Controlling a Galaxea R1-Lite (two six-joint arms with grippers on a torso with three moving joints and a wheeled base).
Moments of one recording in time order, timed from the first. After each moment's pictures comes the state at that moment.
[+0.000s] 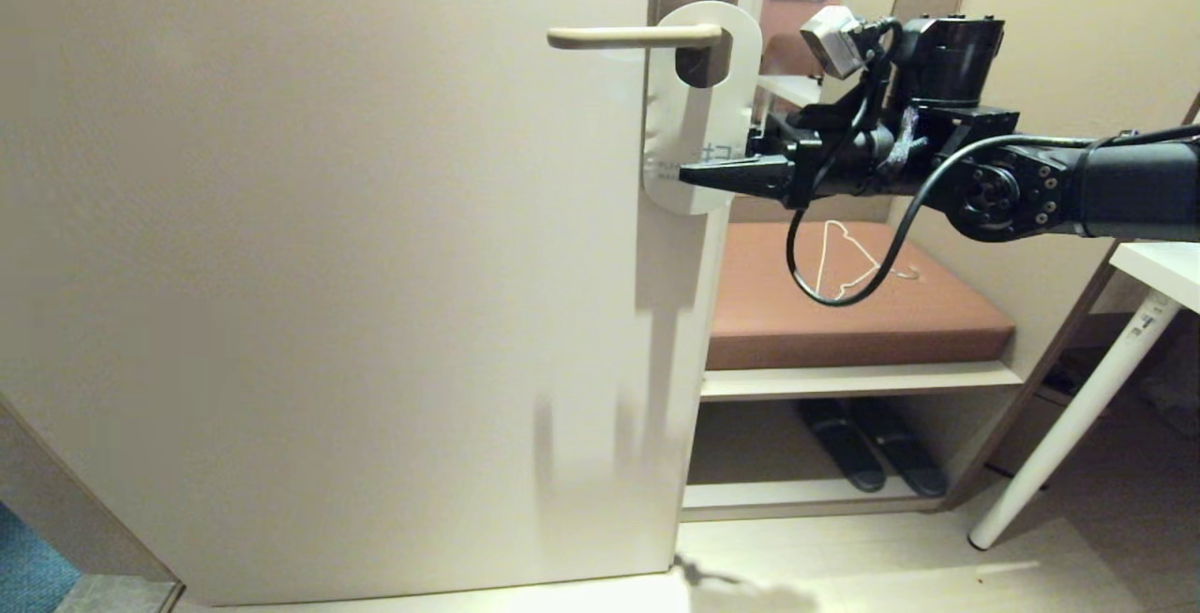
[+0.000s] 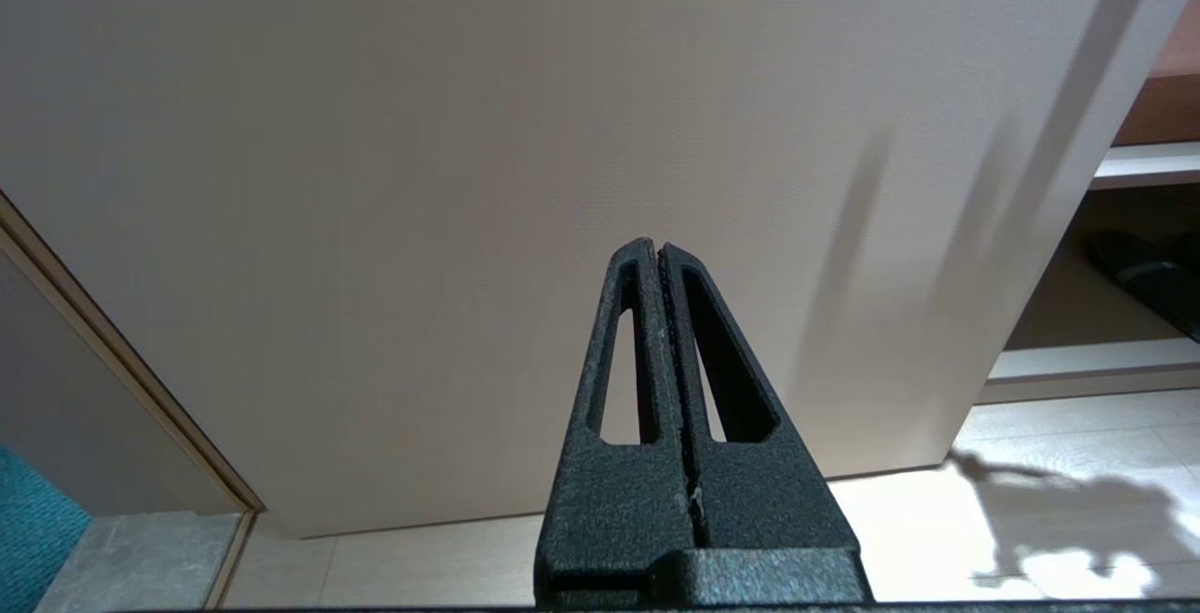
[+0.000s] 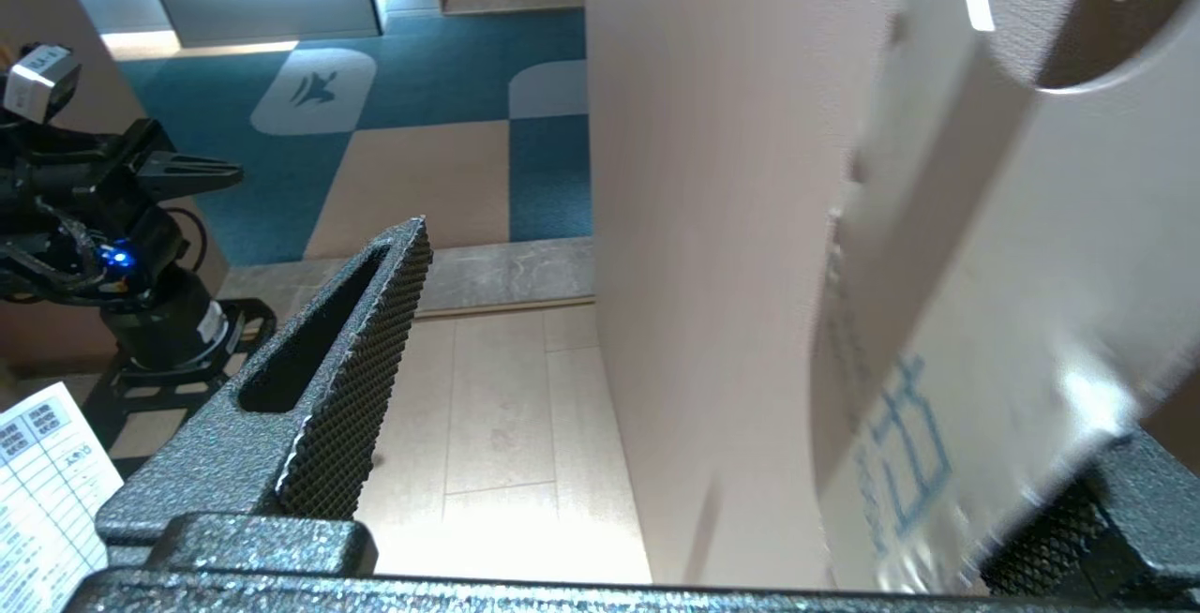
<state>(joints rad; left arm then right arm) 0.00 0.00 0.00 0.00 0.01 0.03 0.29 2.08 -1.72 -0.34 1.16 0.01</state>
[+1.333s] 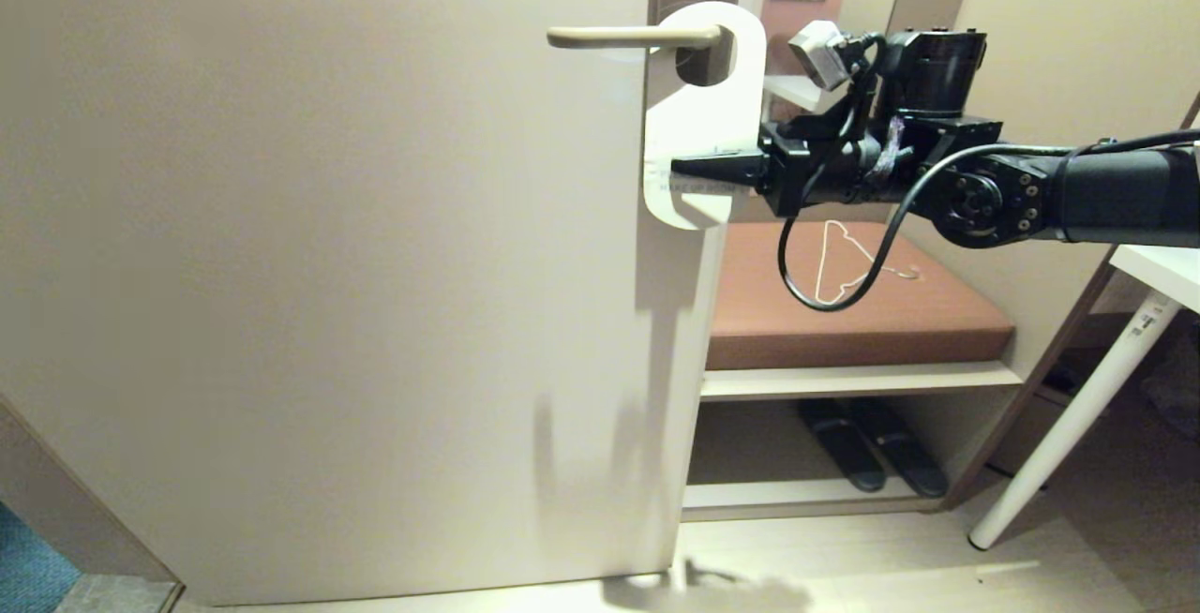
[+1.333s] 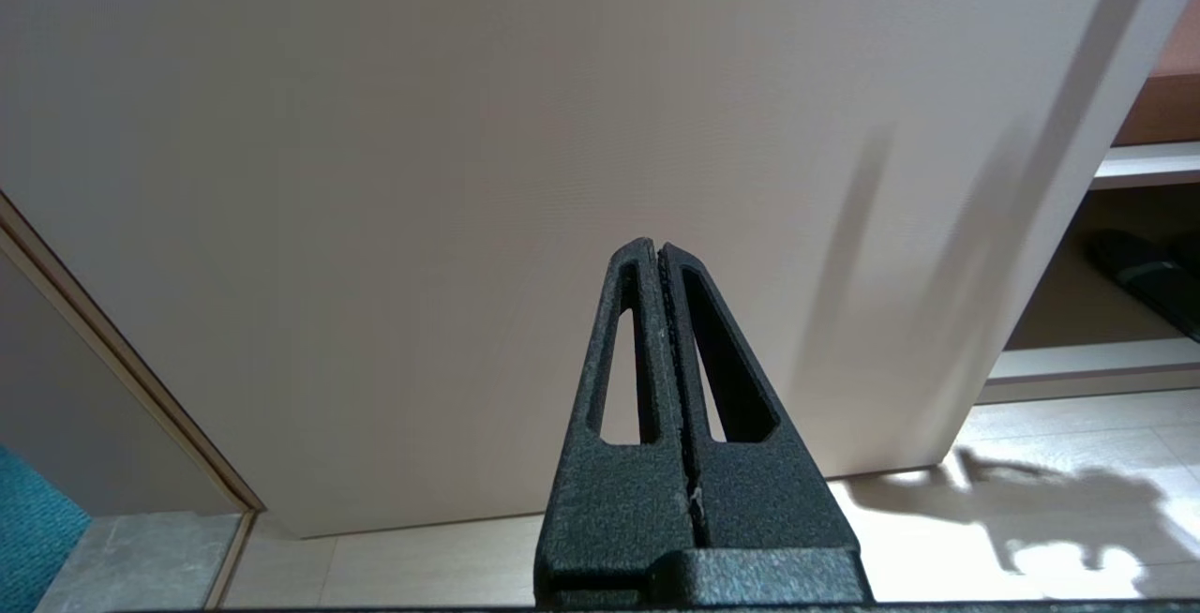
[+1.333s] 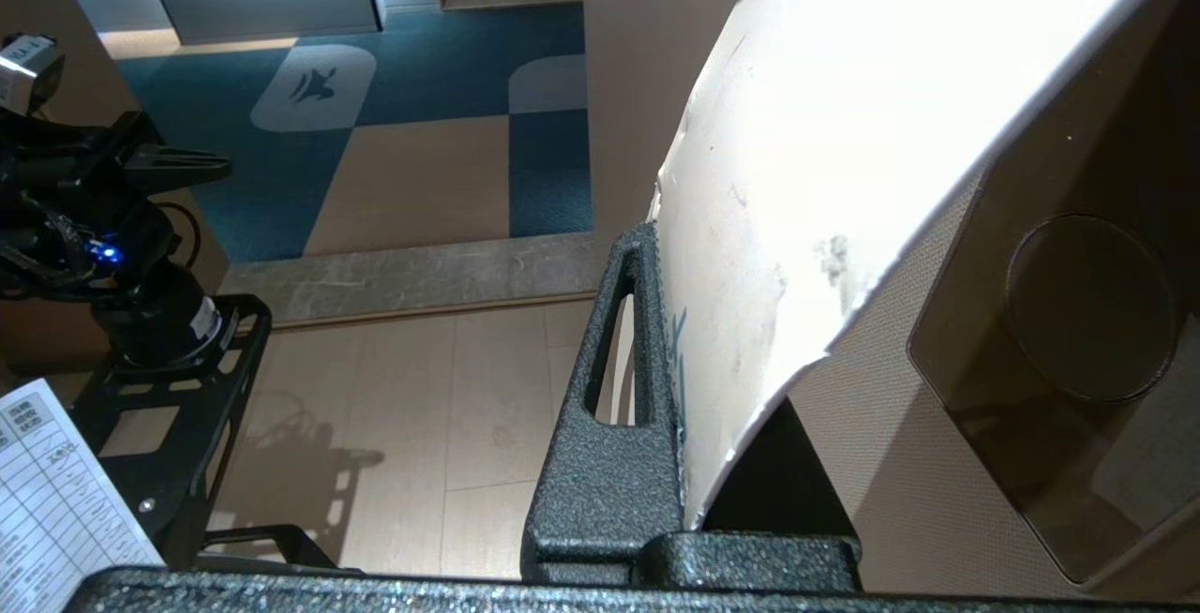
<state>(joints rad) 0.00 0.00 0.00 0.00 0.01 0.03 0.30 2.10 -1.73 -0.34 1.15 0.00</state>
